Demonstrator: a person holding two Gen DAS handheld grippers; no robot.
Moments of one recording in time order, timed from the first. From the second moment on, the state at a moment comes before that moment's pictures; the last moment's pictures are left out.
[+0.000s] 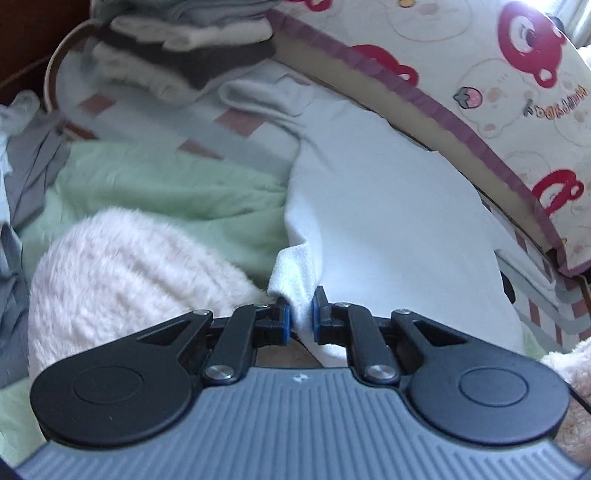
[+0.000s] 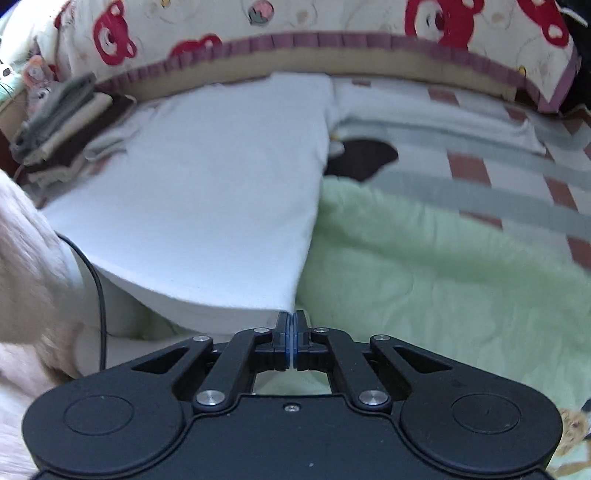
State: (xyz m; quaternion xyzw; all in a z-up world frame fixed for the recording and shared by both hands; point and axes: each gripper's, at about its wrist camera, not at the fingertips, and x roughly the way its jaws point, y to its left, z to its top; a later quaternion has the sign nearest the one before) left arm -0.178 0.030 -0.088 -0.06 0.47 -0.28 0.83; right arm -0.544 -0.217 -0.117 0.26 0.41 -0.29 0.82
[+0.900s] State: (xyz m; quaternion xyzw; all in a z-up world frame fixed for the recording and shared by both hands) left arm -0.086 -0.065 -0.042 0.05 0.38 -0.29 0.88; right arm -0.311 -0.319 -0.093 0.27 0.33 -0.06 0.90
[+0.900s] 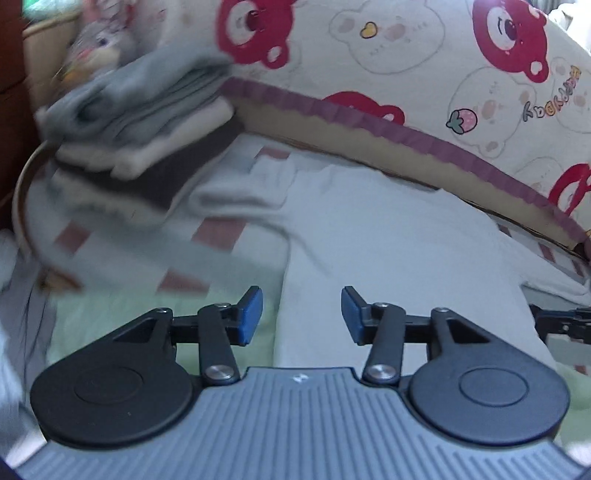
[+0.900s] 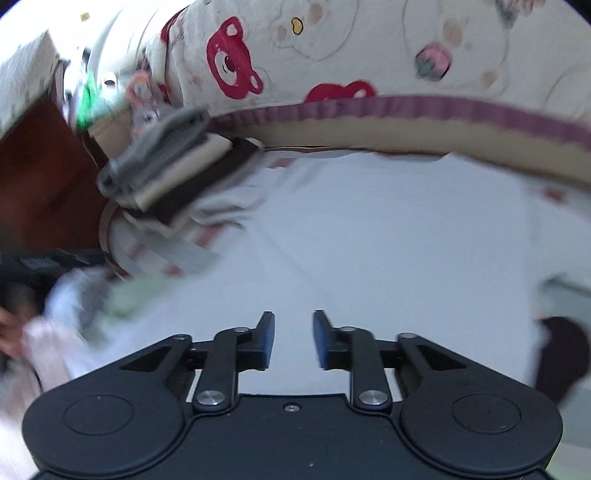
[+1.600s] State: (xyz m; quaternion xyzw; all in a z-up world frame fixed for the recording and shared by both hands) left arm -0.021 -0.065 -0.184 0.01 0.50 -0.33 0.80; right arm -0.166 -0.195 -0.122 0.11 0.48 -0.02 0.87
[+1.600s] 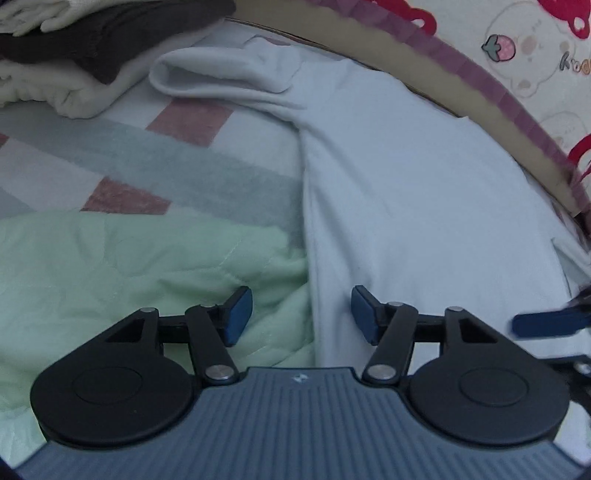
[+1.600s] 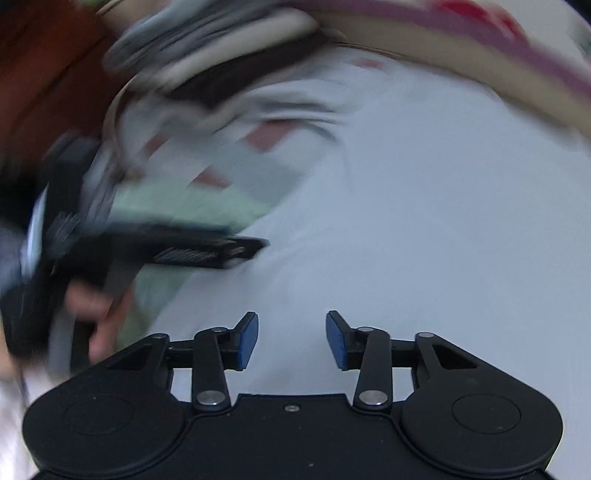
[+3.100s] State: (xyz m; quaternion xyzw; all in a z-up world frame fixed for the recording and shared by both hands) left arm -0.032 -0.076 -0.163 0.07 0.46 -0.30 0.83; right arm -0.168 -0.161 -0.208 0.21 0.58 0.23 0.75
